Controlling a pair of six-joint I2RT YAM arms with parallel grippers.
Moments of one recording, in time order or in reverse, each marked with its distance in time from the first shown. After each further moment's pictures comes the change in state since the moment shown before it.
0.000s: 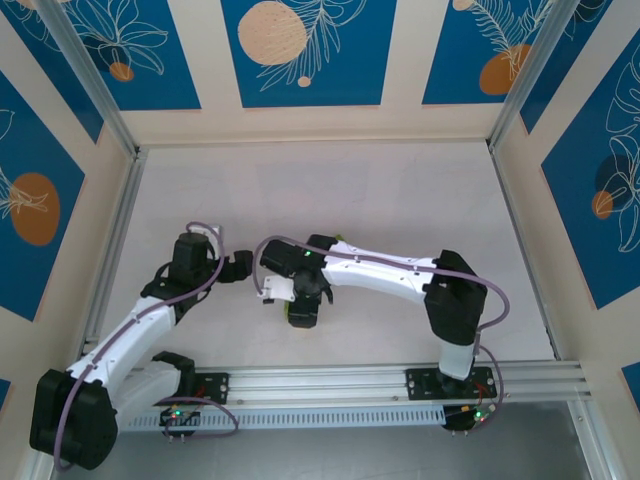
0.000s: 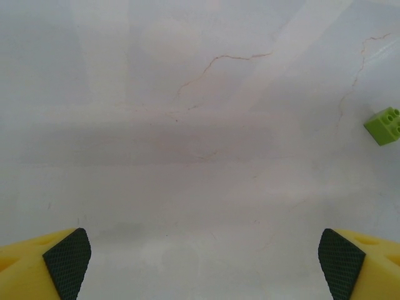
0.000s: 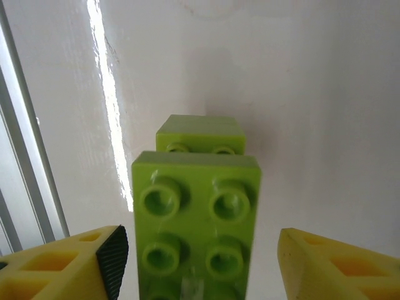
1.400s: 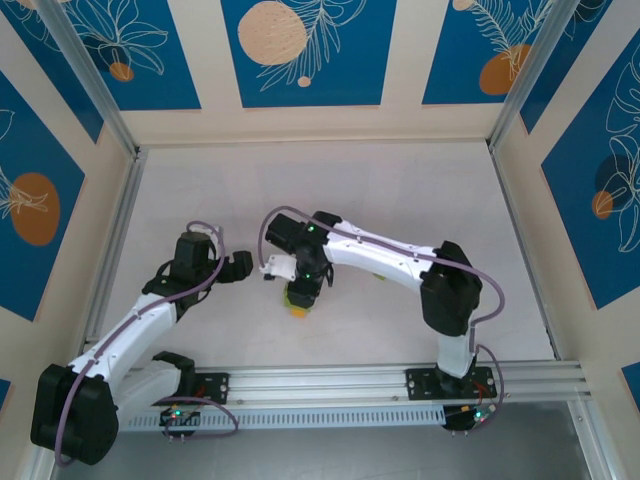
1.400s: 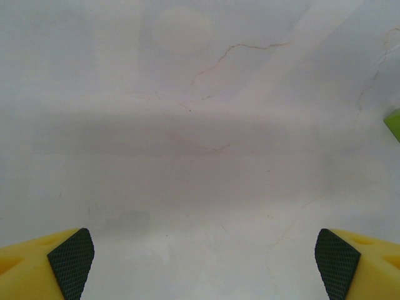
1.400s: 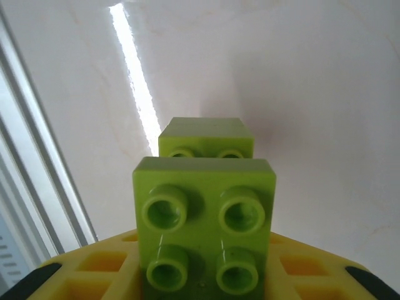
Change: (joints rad) left arm 0.000 0.033 0.016 -0.030 -0.022 -0.016; right arm -0.097 0.046 0.111 -0.095 -0.119 0.074
